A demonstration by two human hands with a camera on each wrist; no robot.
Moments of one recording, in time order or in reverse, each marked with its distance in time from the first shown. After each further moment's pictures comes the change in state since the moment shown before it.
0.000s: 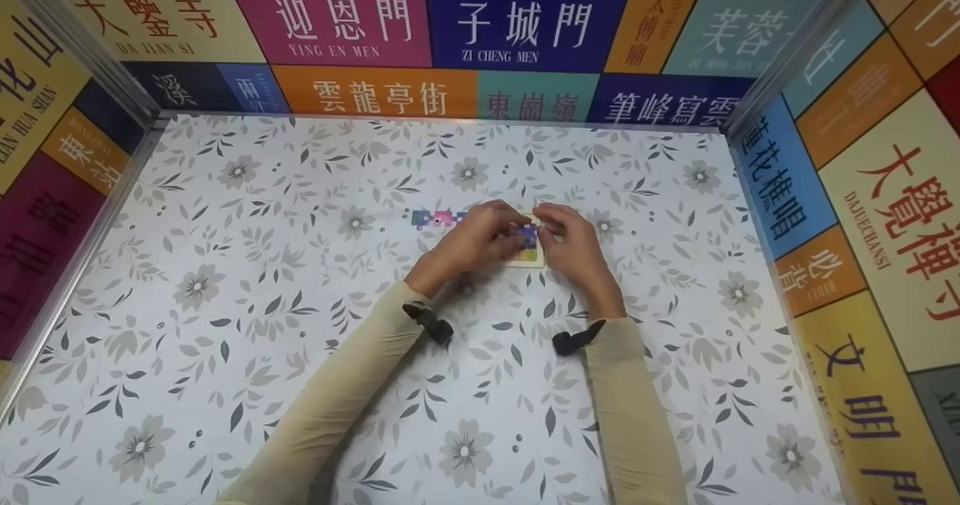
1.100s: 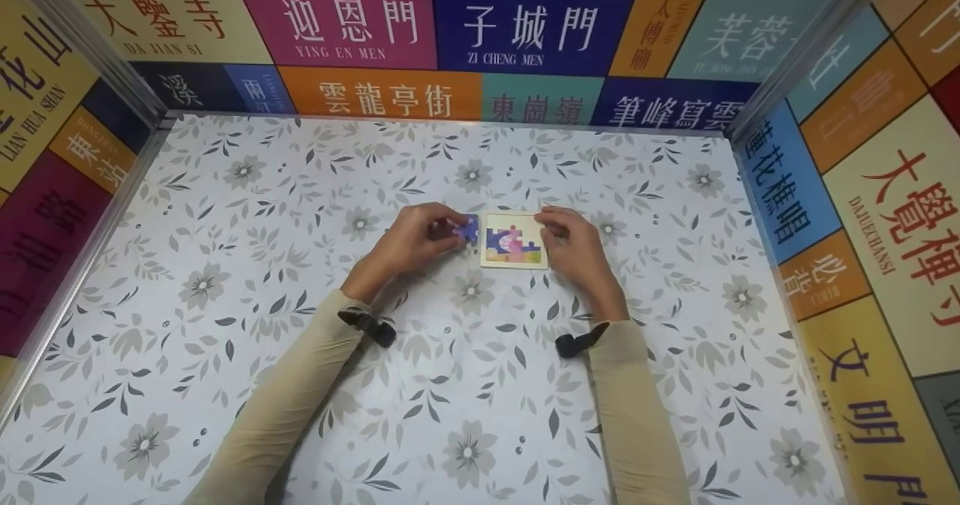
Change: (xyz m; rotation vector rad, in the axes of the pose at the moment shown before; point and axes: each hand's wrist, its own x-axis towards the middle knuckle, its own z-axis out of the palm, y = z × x) left_hand -0.068 -0.052 -0.054 -0.131 0.087 -0.119; right_hand -0.002 -0.004 0.001 -0.012 0.000 0.010
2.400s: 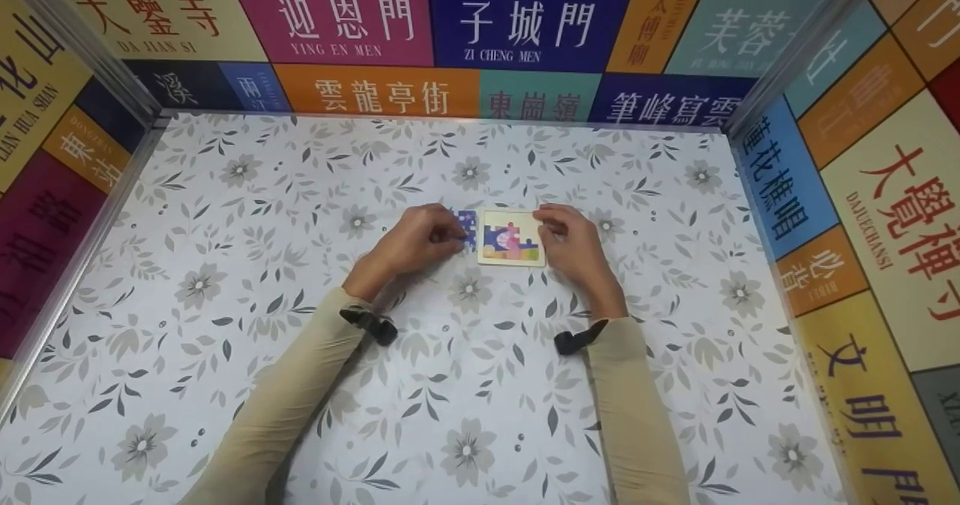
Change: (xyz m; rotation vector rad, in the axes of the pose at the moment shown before) left_hand 0.001 0.003 0.006 0.095 -0.052 -0.007; right_hand 0.000 0.002 0.001 -0.008 0.016 0.033
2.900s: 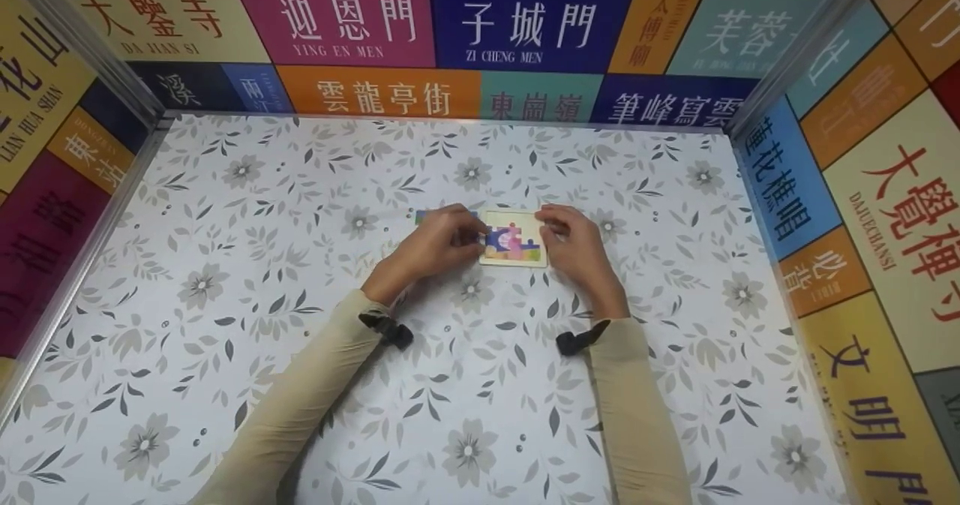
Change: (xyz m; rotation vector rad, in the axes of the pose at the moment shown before) left_hand 0.013 0.019 0.016 -0.029 -0.004 0.065; right_hand -0.001 0.000 0.000 0.009 -0.002 -0.019
